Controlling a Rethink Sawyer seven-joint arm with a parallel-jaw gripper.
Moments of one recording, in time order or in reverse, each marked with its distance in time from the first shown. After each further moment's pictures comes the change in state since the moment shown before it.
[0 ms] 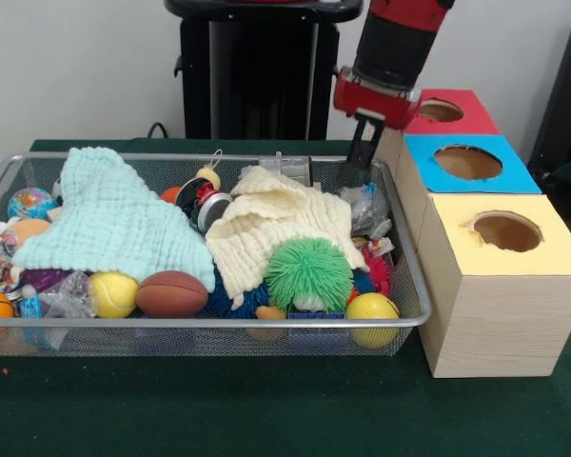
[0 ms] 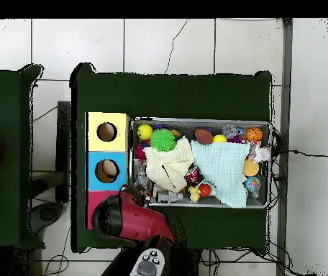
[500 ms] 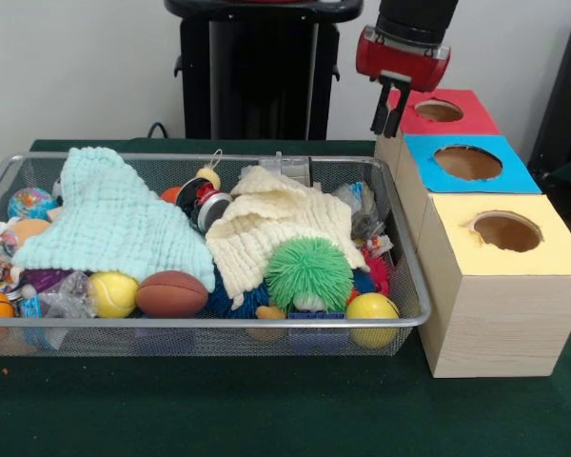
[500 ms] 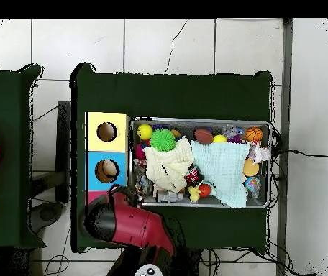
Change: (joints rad) arm -0.005 -0.083 0.007 0.001 -0.001 0.026 0.000
